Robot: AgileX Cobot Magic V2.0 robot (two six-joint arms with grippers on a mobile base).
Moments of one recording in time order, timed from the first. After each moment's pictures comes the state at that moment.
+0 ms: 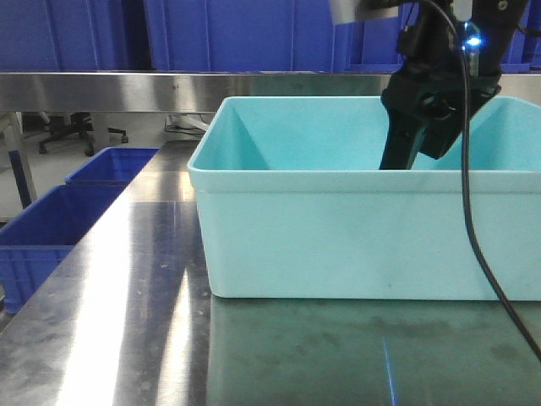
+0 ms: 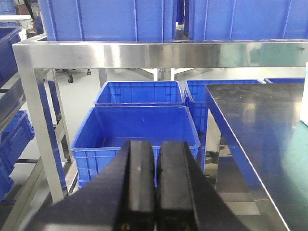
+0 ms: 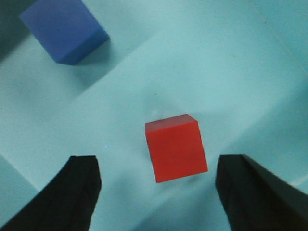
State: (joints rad) left arm -0.06 -0.01 0.01 0.01 0.13 -0.02; right arm 0.36 1.70 -1.35 0.10 0.98 -0.45
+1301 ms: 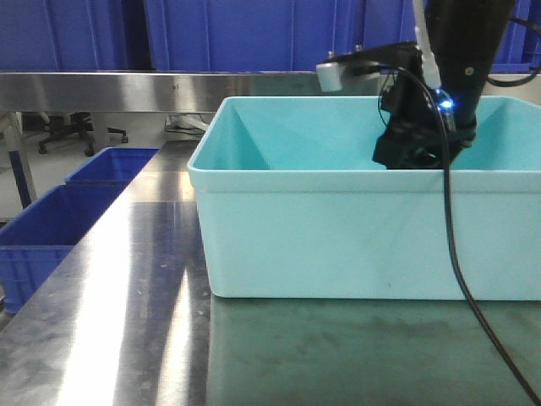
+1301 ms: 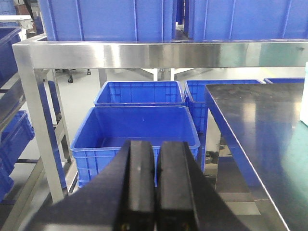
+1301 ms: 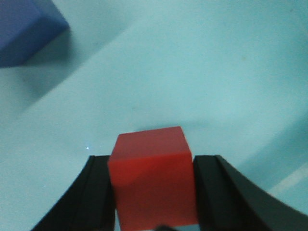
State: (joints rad) left arm -0.06 -0.01 0.01 0.01 0.13 -0.02; right arm 0.36 1.84 -1.40 0.05 0.94 -0.46
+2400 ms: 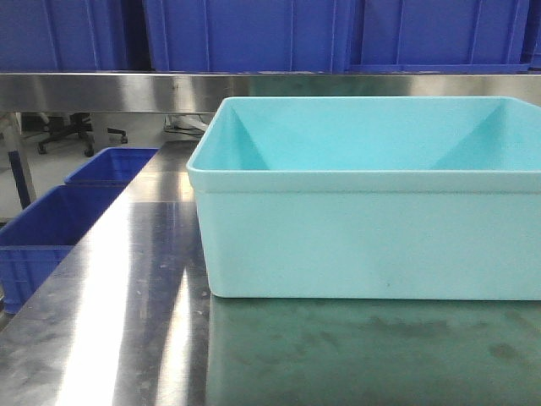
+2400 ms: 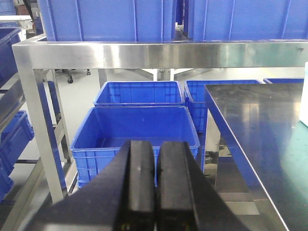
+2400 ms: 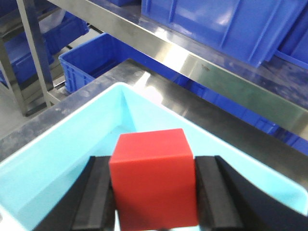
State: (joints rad) left arm -0.06 -0.01 0.01 0.01 0.13 -0.02; right arm 0.36 0.92 -0.87 0.32 0.39 -0.46
